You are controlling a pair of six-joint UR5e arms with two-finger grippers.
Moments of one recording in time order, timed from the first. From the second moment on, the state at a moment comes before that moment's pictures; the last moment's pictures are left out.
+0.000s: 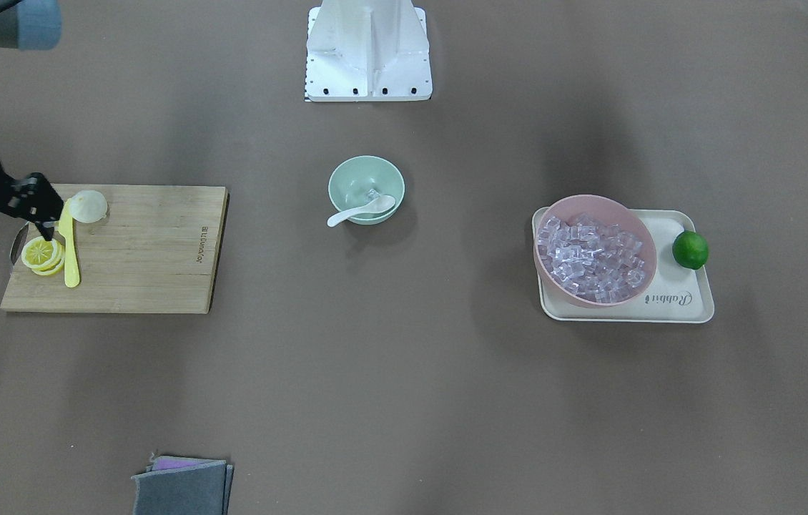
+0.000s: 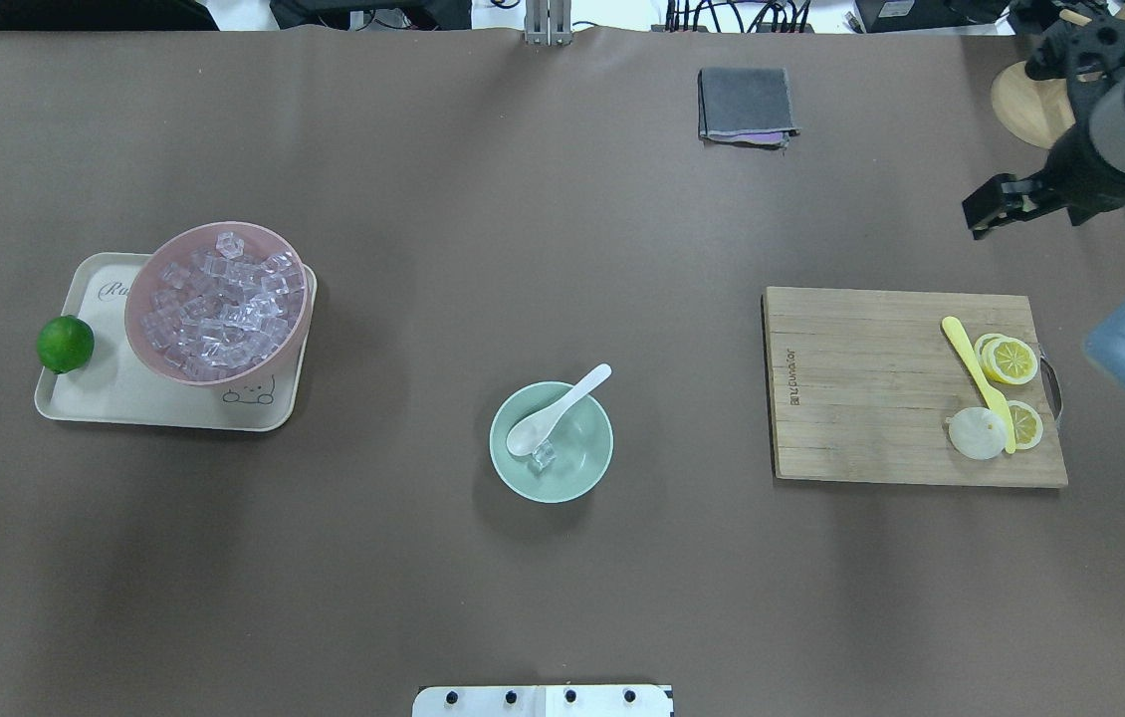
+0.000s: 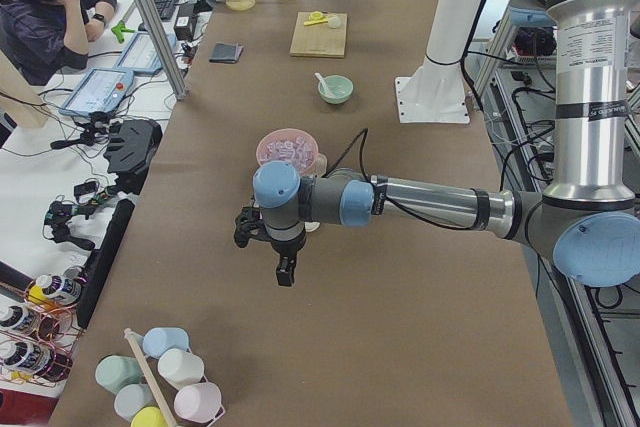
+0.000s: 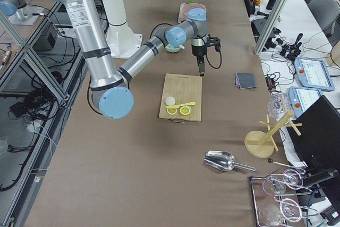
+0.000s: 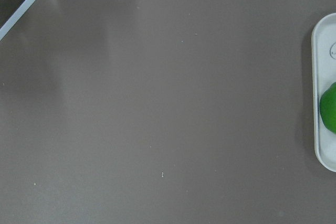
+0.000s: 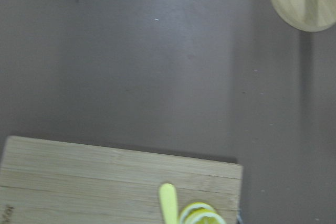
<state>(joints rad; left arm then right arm) -1.50 -1.49 -1.77 -1.49 -2.35 0.03 1.10 -1.38 1.98 -1.72 2.04 0.54</state>
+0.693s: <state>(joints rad) -1.51 -1.47 -1.78 -1.49 -2.35 0.04 1.45 -1.66 1.88 -1.71 2.25 -0.05</state>
